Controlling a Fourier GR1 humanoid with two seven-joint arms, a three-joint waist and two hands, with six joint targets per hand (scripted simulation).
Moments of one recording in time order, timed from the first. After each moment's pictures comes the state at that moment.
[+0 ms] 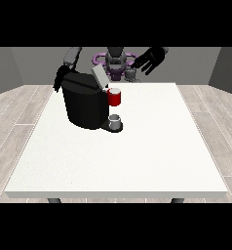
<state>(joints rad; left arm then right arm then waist) -0.98 0.23 0.23 -0.66 -0.65 -0.24 -0.29 -0.25 -0.09 -0.13 -1.13 0.14 -0.20 -0.02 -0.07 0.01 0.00</state>
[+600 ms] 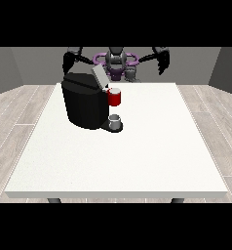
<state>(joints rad) -0.62 0.05 0.38 -0.64 -0.43 -0.28 -0.34 -0.15 -0.08 -0.12 -1.21 0.10 -0.13 -0.03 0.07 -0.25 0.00</state>
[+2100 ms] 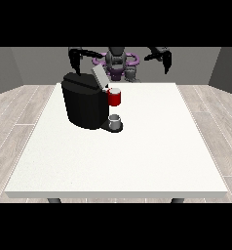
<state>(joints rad) -0.34 0.00 0.15 -1.19 -0.17 -0.28 -0.13 -0.51 -0.18 -0.21 -1.12 -0.06 0.01 0.11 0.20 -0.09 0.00</state>
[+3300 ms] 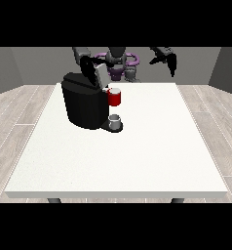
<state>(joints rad) -0.23 0.09 0.15 -1.42 -0.11 -0.25 -0.08 -0.73 -0.17 -0.12 -1.00 0.00 0.01 0.07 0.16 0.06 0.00</state>
